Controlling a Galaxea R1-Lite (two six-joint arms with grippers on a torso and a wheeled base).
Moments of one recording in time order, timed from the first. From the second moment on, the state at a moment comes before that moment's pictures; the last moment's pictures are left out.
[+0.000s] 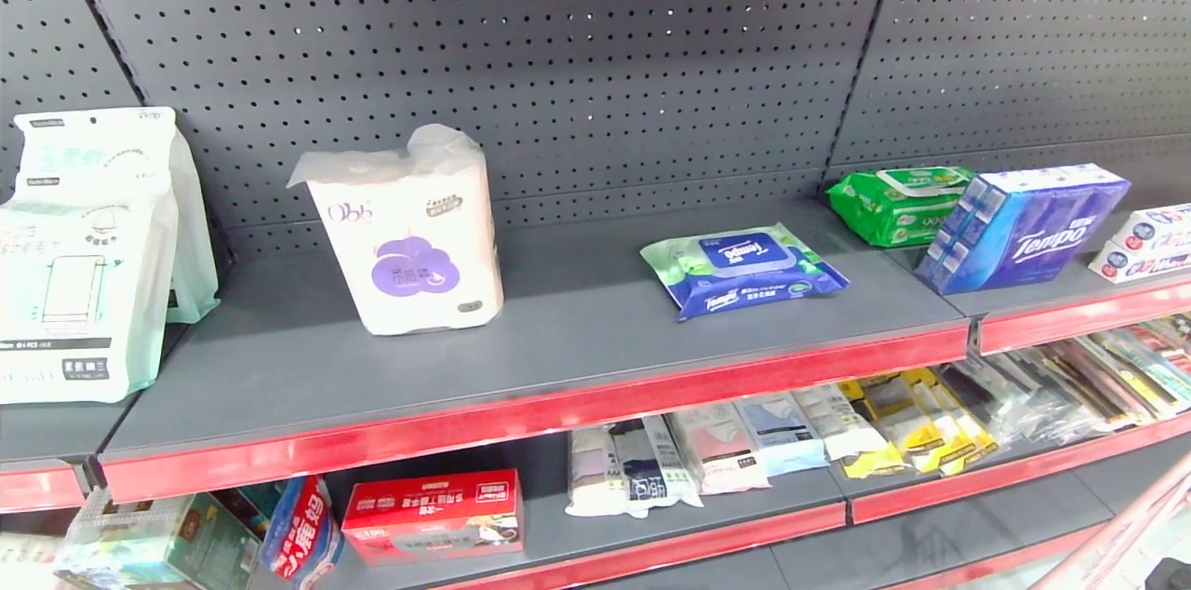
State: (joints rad) left arm 0.10 0.09 0.00 0.00 -0.04 0.00; right arm -1.00 1.91 -0.22 -0.32 0.18 -1.45
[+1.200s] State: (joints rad) left arm 0.10 0.09 0.00 0.00 -0.04 0.00; right arm -1.00 2.00 -0.32 -0.32 0.18 -1.45
